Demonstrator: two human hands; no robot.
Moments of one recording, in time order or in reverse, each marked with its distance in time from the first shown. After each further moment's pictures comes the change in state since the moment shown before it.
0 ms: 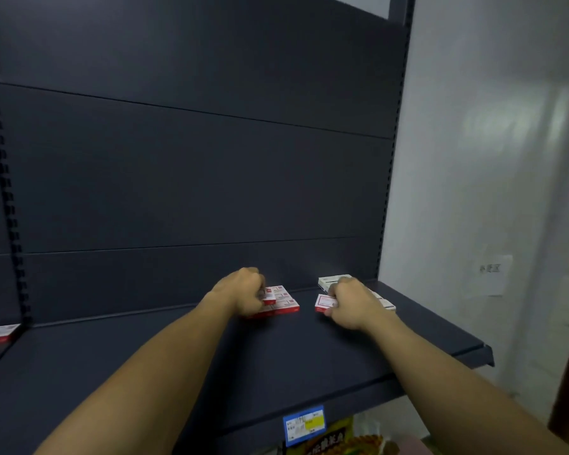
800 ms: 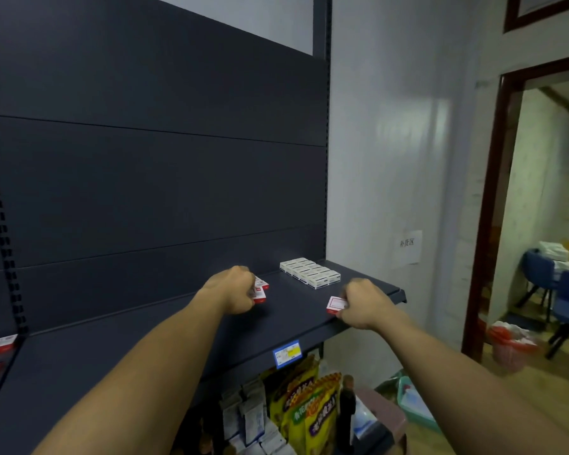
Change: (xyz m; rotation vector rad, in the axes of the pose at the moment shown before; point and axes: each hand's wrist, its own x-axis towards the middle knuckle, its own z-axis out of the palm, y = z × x) left_hand -0.113 0.056 -0.049 0.057 -0.013 0.150; right_hand -0.190 -0.028 -0.068 -0.081 0.028 0.280
